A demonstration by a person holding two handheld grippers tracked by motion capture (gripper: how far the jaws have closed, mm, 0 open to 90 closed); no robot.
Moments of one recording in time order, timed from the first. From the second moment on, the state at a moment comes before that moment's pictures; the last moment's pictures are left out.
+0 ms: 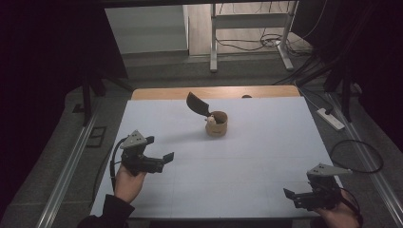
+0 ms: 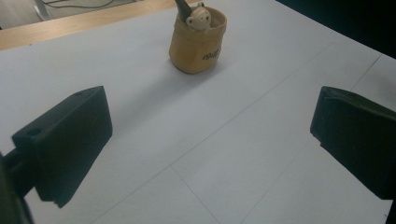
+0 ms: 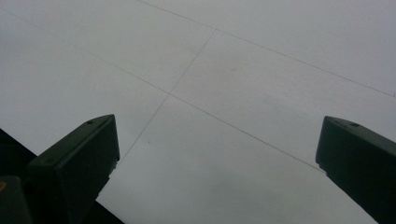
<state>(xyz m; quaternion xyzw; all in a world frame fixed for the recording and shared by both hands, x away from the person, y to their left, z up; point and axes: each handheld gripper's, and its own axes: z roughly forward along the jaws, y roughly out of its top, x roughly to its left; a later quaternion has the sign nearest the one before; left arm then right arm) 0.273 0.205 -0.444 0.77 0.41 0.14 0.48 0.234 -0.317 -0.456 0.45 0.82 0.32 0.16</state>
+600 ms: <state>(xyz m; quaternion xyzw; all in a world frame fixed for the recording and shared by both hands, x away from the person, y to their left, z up) 0.241 0.218 -0.449 0.76 0.42 0.14 0.47 0.234 -0.317 -0.456 0.45 0.82 0.32 0.16</state>
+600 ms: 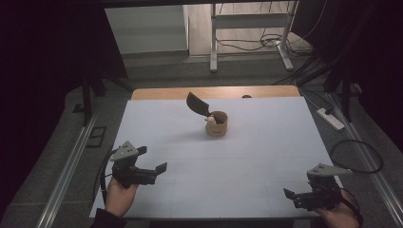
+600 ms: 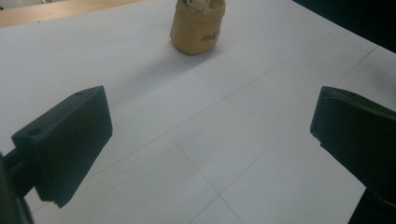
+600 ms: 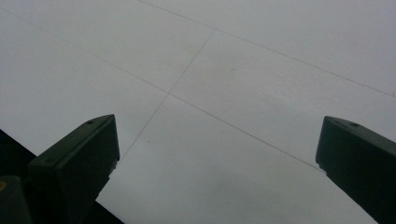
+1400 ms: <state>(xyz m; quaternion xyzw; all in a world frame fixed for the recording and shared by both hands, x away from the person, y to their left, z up) 0.209 0.237 -0.461 0.76 0.45 0.14 0.44 0.234 -0.317 -0.456 0.45 0.82 0.31 0.16</state>
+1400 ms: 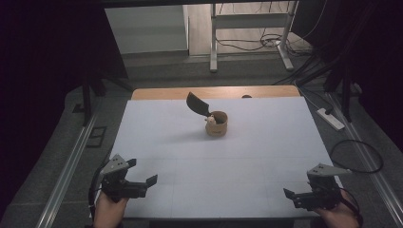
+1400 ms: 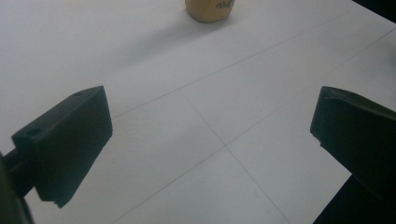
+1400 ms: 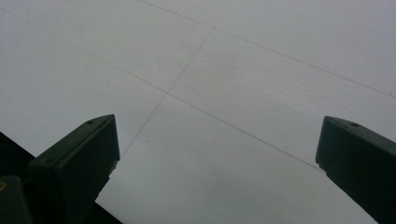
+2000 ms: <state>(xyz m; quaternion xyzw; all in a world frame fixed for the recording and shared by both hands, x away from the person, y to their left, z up) 0.188 0.249 -0.467 0.76 0.48 0.14 0.42 0.234 -0.317 -0.456 0.45 0.82 0.31 0.17</state>
